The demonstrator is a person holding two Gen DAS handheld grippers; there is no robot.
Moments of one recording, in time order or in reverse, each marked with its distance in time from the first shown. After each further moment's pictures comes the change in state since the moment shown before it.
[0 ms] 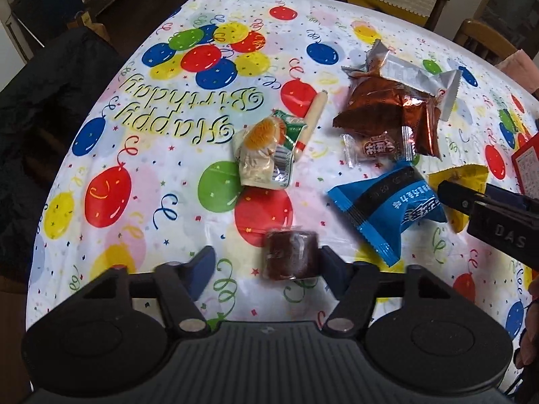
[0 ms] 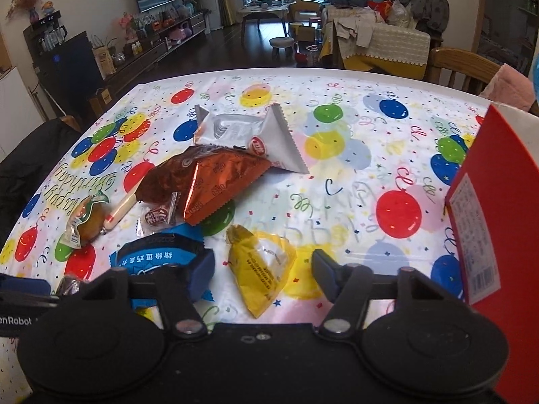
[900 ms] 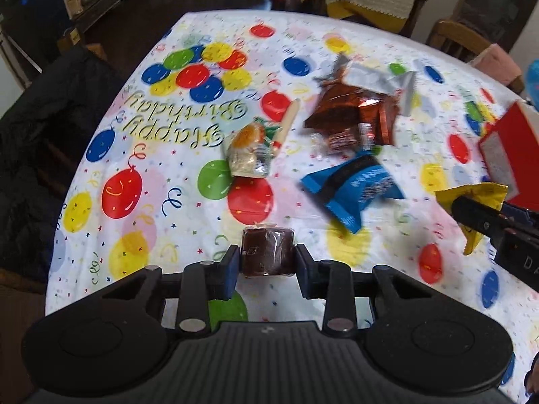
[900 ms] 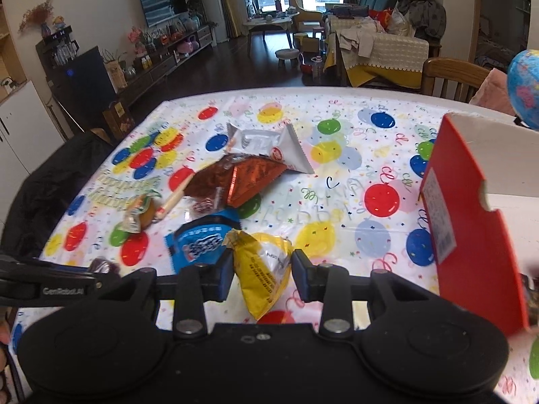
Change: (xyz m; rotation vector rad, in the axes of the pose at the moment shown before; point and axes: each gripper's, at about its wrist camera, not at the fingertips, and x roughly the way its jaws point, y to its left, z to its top) left arm -0.053 -0.006 -0.020 0.064 -0.043 -0.037; right arm -0.087 0.011 -0.018 0.027 -0.046 0.036
